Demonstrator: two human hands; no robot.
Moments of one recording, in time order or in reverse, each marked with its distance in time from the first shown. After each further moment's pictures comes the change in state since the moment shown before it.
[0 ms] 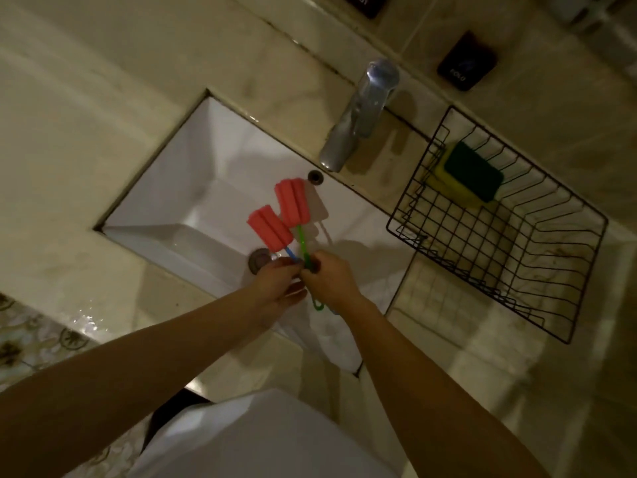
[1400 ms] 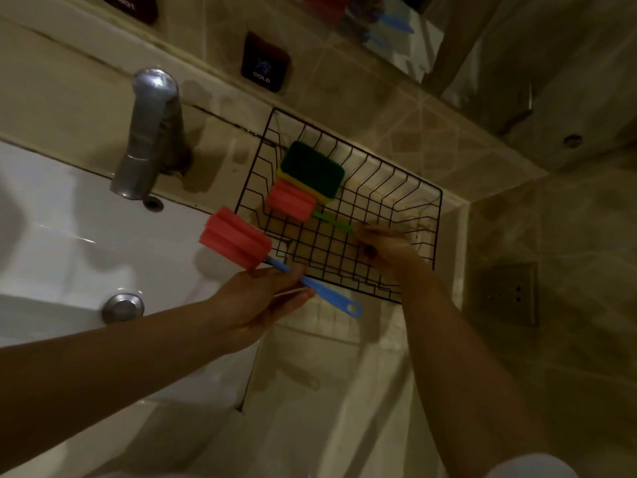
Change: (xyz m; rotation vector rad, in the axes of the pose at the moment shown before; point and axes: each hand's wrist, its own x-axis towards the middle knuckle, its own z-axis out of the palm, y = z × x) left_hand -0.081 -0.004 0.181 0.043 -0.423 -0.180; right_hand -0.015 0.181 -0.268 0.864 0.343 0.429
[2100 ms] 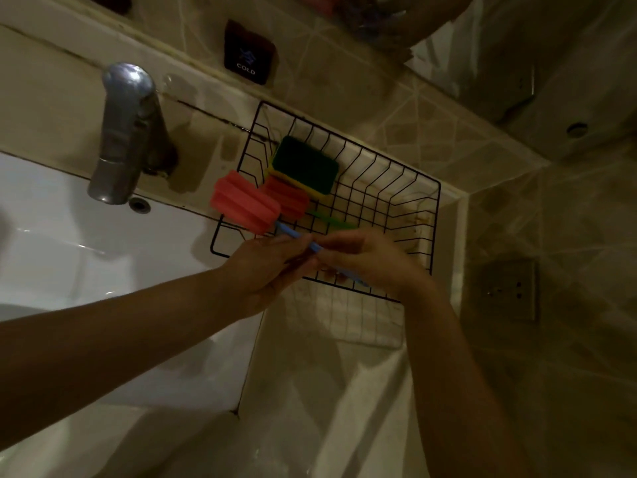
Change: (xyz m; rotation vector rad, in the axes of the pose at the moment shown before) left_hand 0.024 0.026 0.030 0.147 -0.088 0.104; right_hand -0.094 -0.032 0.029 -0.548 -0.487 -0.325
